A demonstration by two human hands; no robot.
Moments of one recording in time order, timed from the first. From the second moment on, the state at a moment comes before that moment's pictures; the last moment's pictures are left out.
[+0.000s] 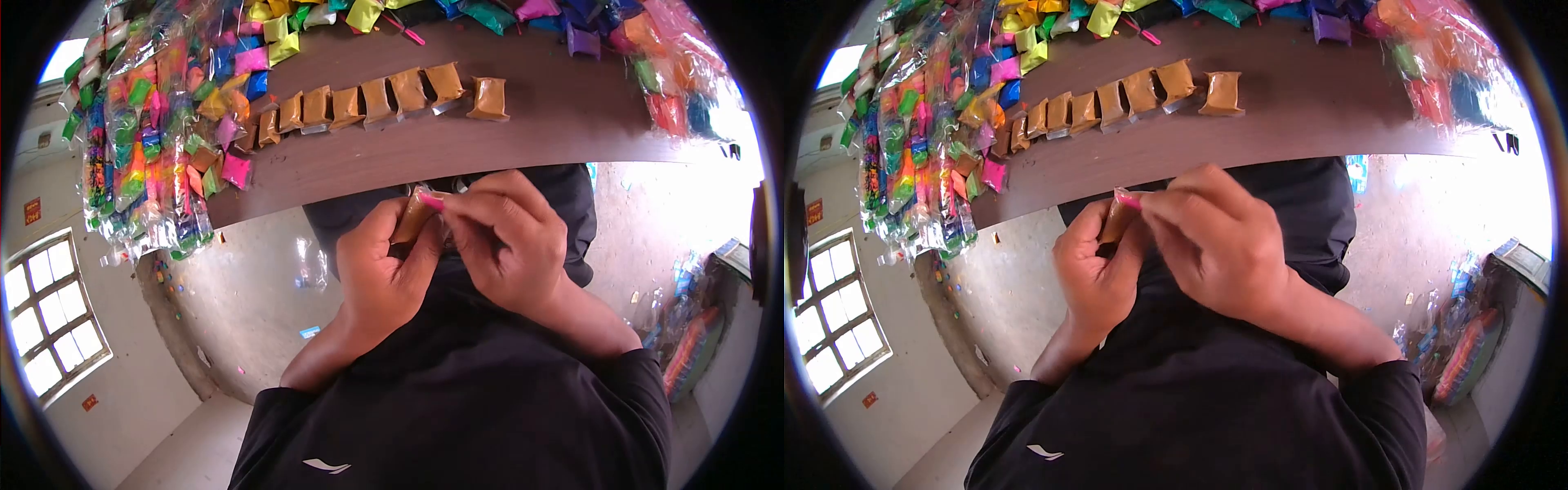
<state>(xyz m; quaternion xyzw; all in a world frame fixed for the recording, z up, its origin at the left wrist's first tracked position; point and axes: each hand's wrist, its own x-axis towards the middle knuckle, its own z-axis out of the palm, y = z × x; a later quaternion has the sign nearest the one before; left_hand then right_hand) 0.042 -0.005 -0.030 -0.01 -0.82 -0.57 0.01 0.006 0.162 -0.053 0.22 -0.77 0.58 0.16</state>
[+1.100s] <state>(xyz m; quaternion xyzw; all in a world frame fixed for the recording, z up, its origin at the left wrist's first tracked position) 0.041 -0.012 -0.041 0.12 -0.67 -0.73 -0.10 0.002 0.182 -0.048 0.16 -0.81 0.56 0.10</state>
